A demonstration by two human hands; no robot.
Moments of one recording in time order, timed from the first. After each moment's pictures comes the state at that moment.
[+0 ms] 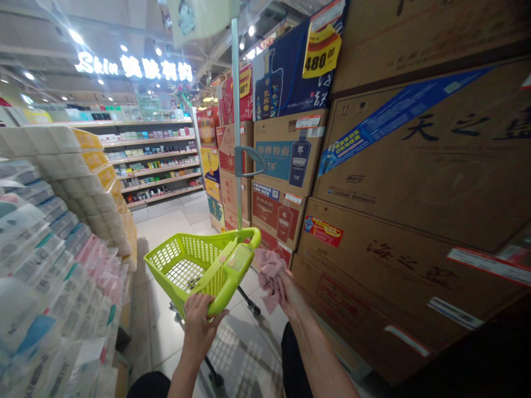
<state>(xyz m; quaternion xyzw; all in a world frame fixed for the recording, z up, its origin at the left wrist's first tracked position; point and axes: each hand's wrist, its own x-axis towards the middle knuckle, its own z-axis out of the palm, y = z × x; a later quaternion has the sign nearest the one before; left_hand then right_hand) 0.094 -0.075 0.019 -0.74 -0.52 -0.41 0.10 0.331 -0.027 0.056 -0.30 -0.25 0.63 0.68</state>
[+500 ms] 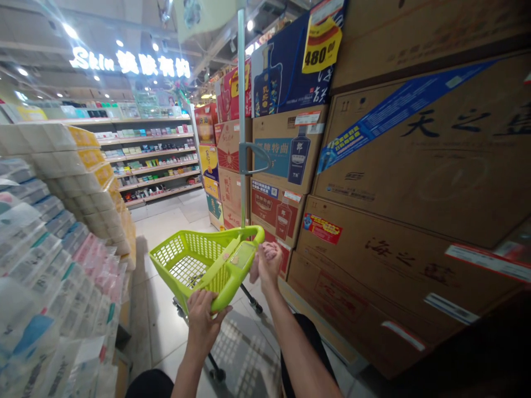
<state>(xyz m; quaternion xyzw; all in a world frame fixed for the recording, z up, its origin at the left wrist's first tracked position) 0.106 -0.072 0.016 -0.74 -0.52 -0.41 0.10 0.299 0.037 0.039 -0.50 -0.29 0.30 0.76</state>
